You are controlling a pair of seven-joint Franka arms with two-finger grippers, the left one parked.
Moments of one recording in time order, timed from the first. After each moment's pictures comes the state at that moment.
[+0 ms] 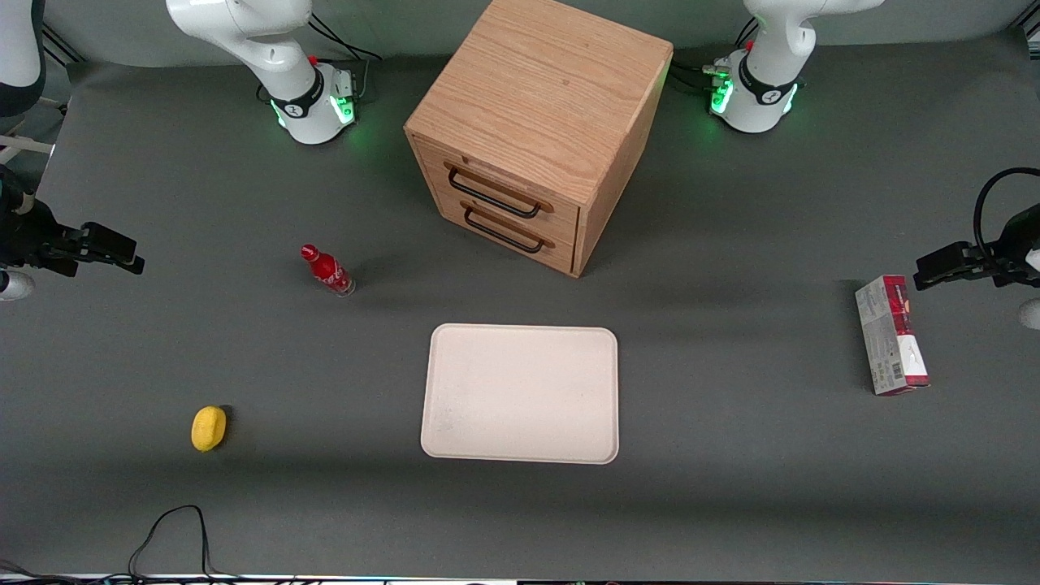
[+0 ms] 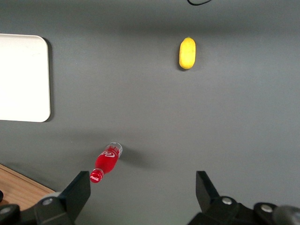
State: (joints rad) arm 0.06 0.07 -0.11 -1.56 0.02 1.61 -0.04
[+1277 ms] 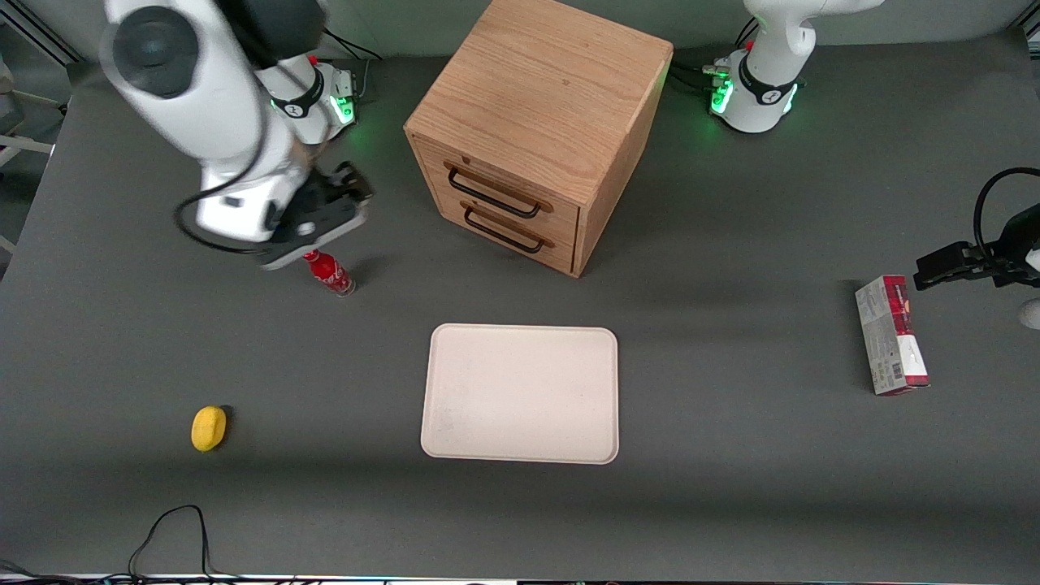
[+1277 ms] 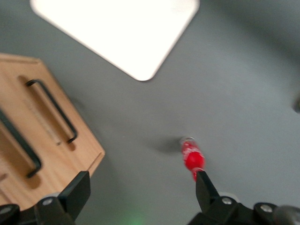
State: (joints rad) arm 0.60 0.14 -0.07 -1.55 0.02 1.59 -0.05
